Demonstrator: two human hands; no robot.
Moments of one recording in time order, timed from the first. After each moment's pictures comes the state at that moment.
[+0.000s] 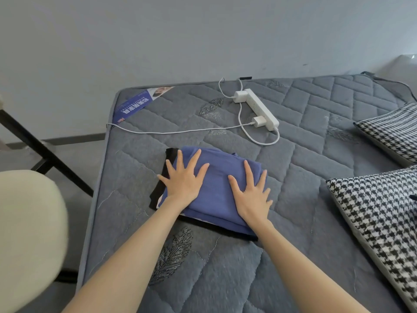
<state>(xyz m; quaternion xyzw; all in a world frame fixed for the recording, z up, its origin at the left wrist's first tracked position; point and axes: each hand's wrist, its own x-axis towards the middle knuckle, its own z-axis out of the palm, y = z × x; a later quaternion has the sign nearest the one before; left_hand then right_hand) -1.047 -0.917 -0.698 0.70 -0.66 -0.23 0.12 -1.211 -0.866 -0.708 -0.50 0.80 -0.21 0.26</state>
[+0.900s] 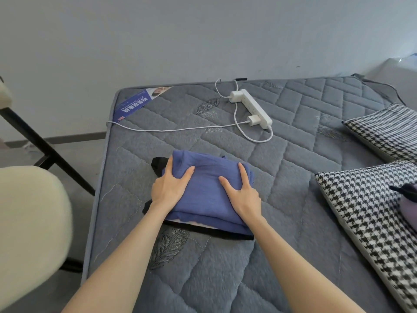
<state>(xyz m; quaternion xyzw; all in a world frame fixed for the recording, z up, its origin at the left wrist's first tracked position) -1.017 -0.874 -0.679 0.74 -0.54 -0.34 0.22 -1.203 -0.839 -0.683 -0.49 0.77 -0.26 0.32</state>
